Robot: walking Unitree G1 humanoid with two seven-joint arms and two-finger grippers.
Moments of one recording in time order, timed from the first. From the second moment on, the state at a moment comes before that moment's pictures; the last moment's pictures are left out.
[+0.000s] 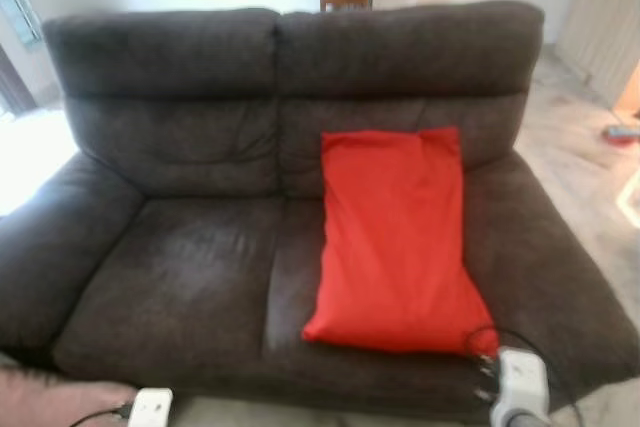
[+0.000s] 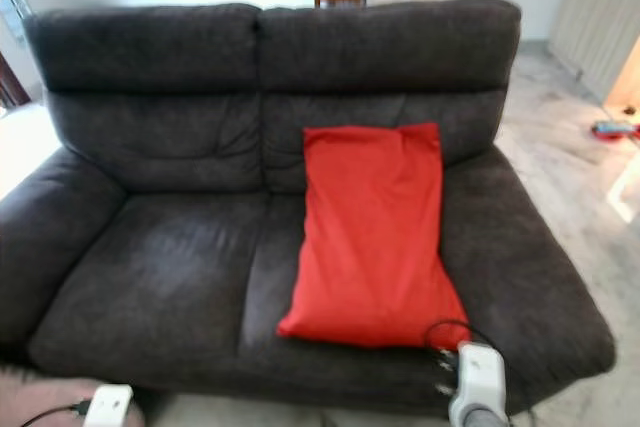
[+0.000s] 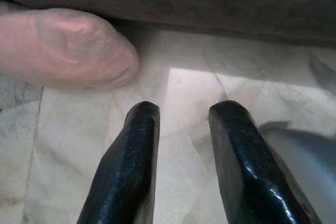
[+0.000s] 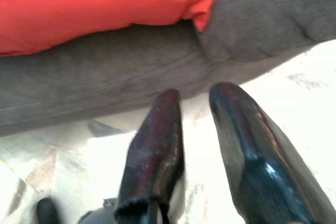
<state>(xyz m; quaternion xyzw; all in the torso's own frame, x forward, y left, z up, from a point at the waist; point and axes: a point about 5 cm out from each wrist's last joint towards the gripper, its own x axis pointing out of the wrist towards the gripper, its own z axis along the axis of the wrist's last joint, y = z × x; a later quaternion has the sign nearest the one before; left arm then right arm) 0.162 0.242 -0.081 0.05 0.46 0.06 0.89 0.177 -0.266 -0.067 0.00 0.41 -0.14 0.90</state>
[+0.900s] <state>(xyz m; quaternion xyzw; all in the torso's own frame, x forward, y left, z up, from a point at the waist) 0.162 0.243 -0.081 0.06 0.47 0.05 0.88 0.122 -0.276 -0.088 -0.07 0.54 -0.12 0.83</state>
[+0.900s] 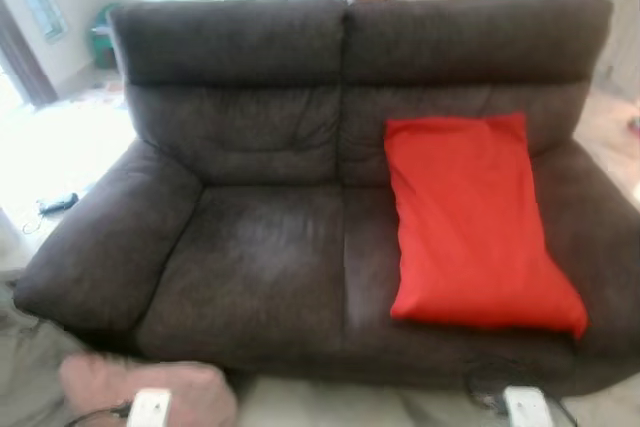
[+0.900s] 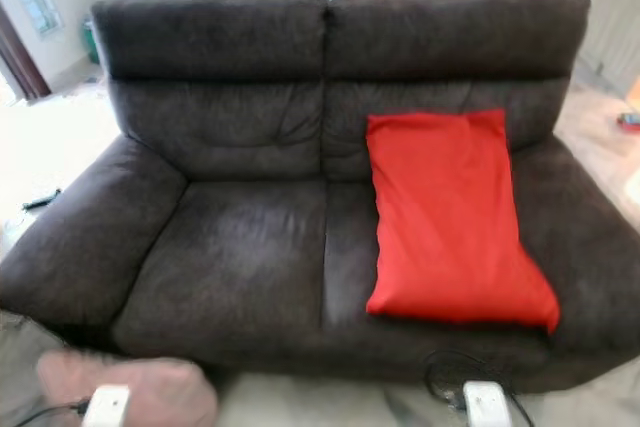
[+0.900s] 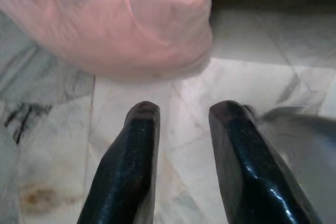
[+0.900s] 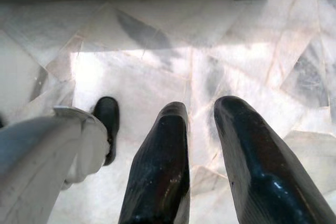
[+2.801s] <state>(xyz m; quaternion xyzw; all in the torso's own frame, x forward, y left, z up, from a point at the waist) 0.167 0.242 -0.079 0.06 0.46 0.05 0.88 0.153 -0.285 -0.073 -0.05 0.50 -0.10 0.86</state>
